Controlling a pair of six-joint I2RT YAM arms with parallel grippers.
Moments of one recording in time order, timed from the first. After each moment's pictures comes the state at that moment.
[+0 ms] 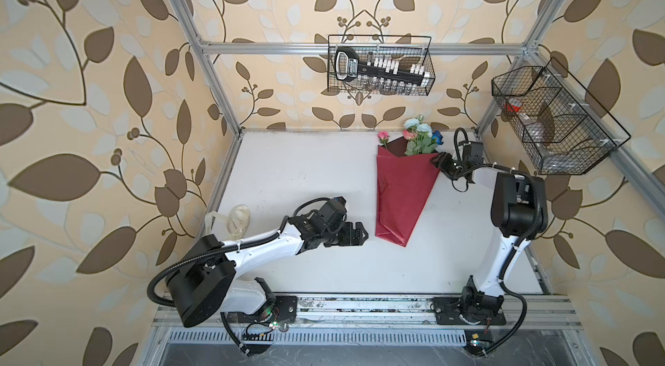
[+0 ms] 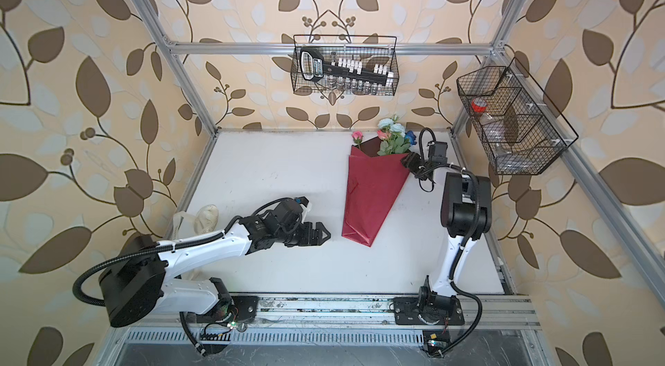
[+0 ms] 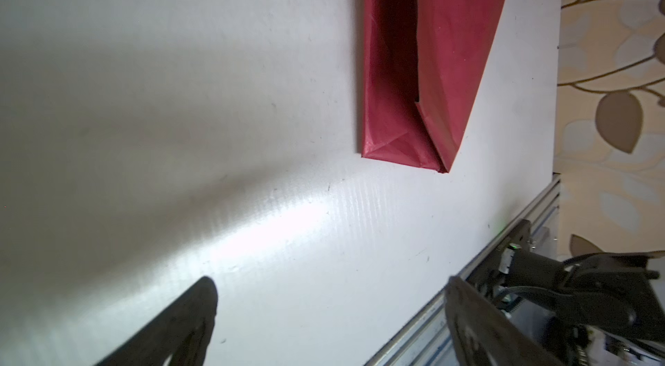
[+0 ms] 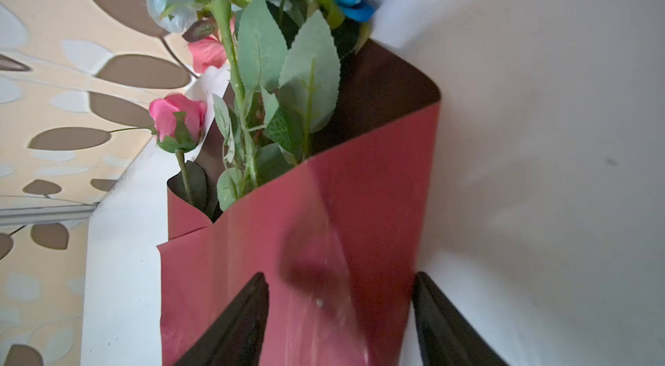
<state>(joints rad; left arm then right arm) -0.79 1.28 0.68 -0.27 0.20 -0.82 -0.20 1.95 1.22 -0.07 -0.34 0.50</state>
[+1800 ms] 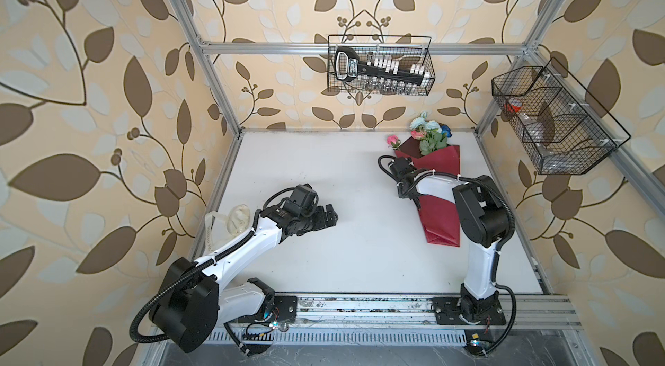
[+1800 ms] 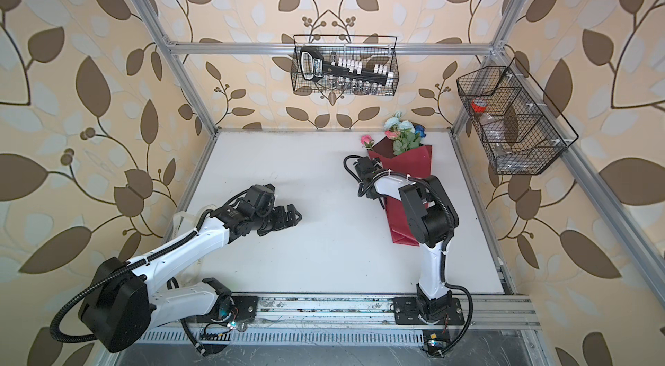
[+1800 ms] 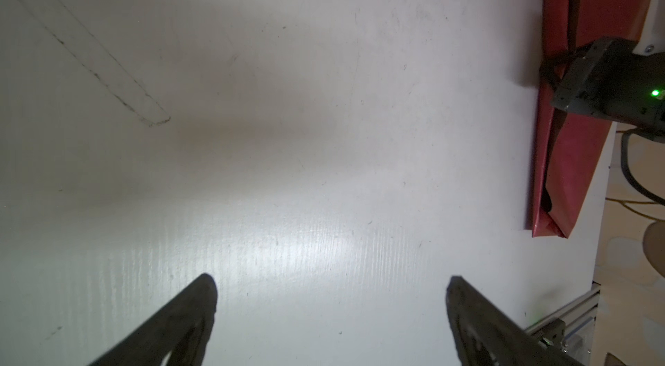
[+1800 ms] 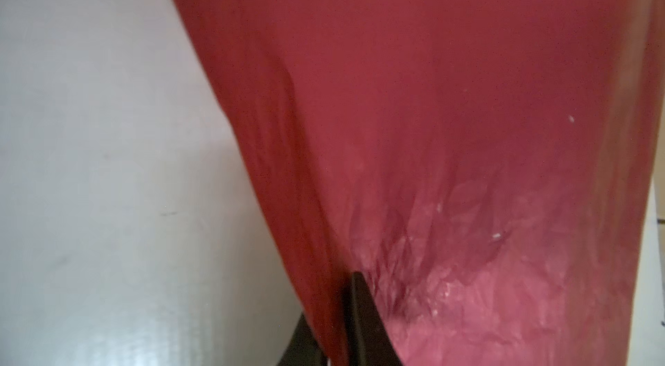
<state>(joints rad) -0.49 1.18 0.70 -0.48 0.18 -0.74 0.37 1.98 1.22 -0.48 0.59 0.30</state>
